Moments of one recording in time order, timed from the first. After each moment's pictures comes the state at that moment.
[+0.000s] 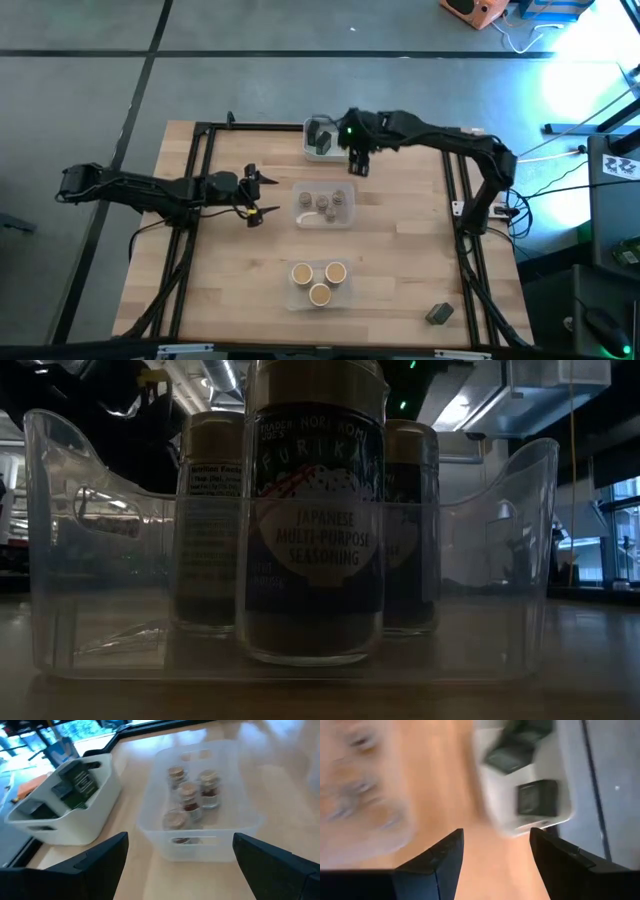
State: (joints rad) left arm 0.10 0.91 0.28 0.22 -0.16 0.20; right arm -0.34 1.76 1.67 -1.01 0.22 -0.24
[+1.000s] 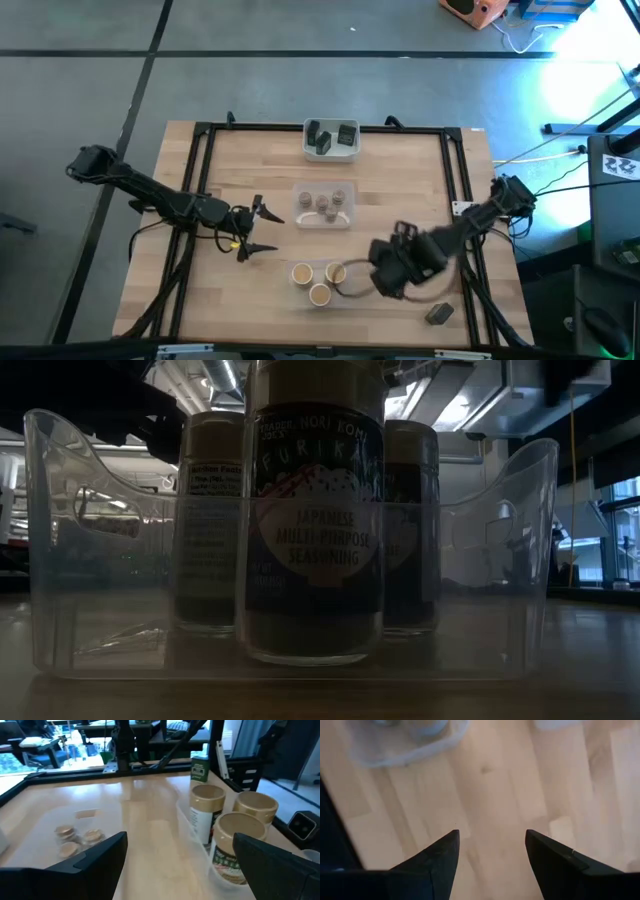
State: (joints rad) left arm -0.30 0.99 0.28 0.49 -0.16 0.00; right arm 0.57 1.73 1.66 -1.39 0.18 0.83
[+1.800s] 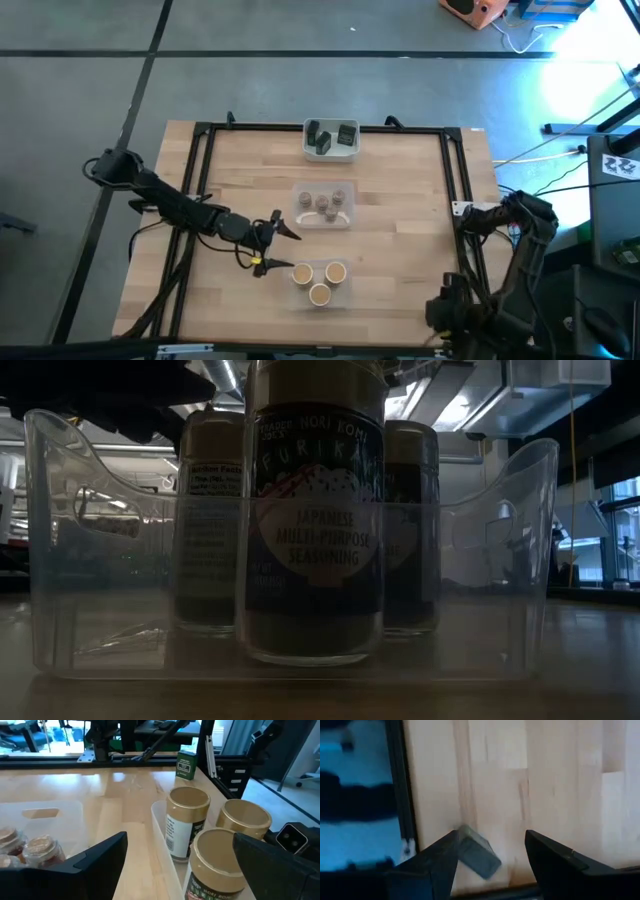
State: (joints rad) left arm -0.37 1.34 0.44 0.64 -0.16 -0.10; right arm 1.11 1.76 1.65 -1.44 0.23 1.20
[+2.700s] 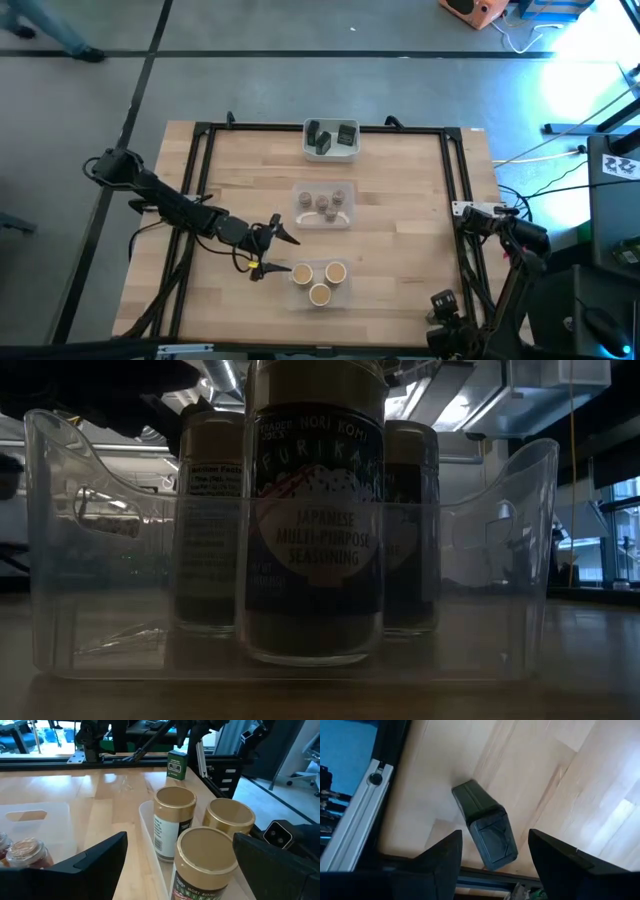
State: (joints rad) left arm -0.40 1.34 0.44 0.65 -0.16 -0.11; right arm 1.18 1.97 1.65 -1.46 0.11 0.75
